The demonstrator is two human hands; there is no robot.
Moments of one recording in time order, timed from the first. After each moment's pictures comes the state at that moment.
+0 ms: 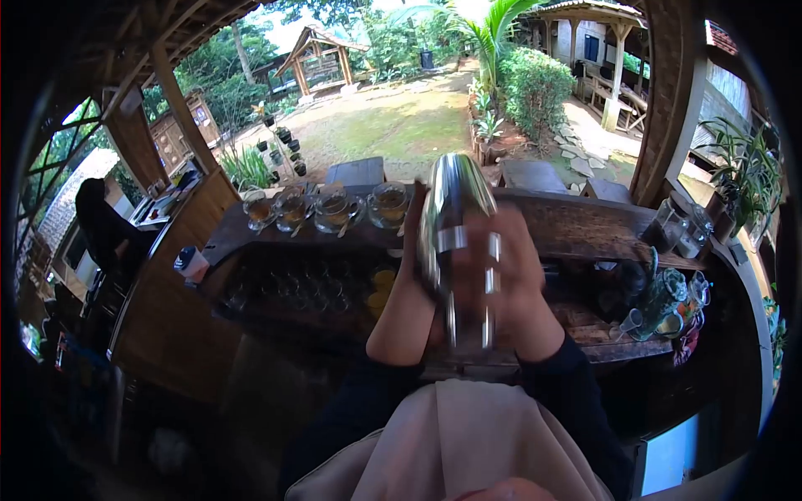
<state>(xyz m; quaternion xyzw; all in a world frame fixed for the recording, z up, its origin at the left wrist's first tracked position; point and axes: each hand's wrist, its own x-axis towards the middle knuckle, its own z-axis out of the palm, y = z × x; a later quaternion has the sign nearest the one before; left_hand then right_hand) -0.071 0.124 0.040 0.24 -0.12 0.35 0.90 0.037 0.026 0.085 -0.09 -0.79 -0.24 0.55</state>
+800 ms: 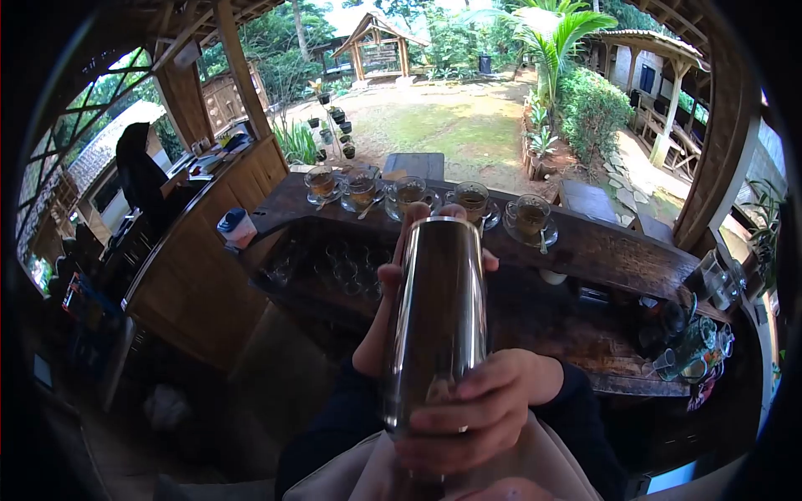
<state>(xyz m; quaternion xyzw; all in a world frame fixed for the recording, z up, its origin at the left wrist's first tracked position) -0.195 0.111 0.036 0.40 -0.42 0.45 0.67 -0.094 -0.006 0.080 0.12 -0.81 -0.27 0.51</state>
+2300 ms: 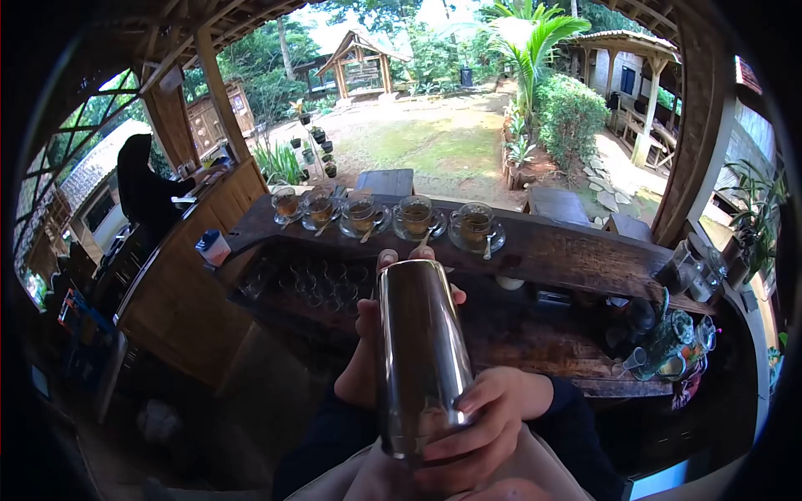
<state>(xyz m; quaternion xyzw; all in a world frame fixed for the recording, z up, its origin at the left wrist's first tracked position) -0.124 0.057 0.032 0.37 -0.39 0.45 0.72 -0.011 -0.009 0.005 0.25 -0.75 -0.28 0.55</state>
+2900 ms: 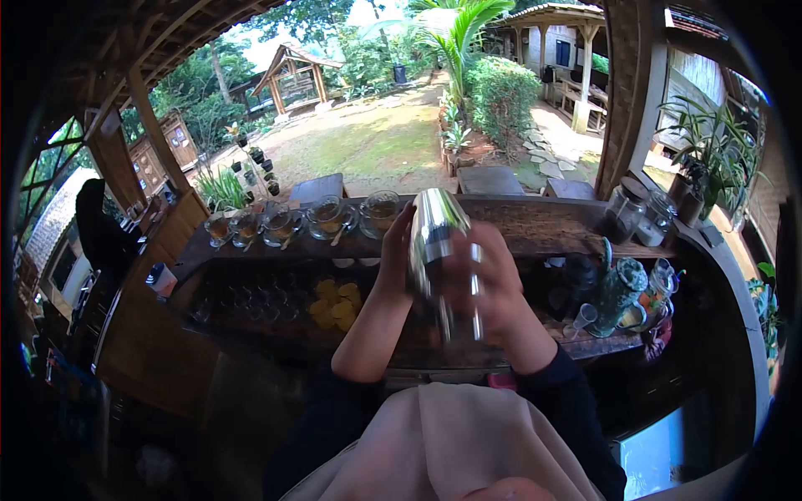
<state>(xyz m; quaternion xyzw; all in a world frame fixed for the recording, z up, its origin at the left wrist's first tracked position) 0.021 0.100 0.007 0.26 -0.09 0.27 0.92 0.147 -0.024 0.054 -0.14 -0.79 -0.27 0.53</state>
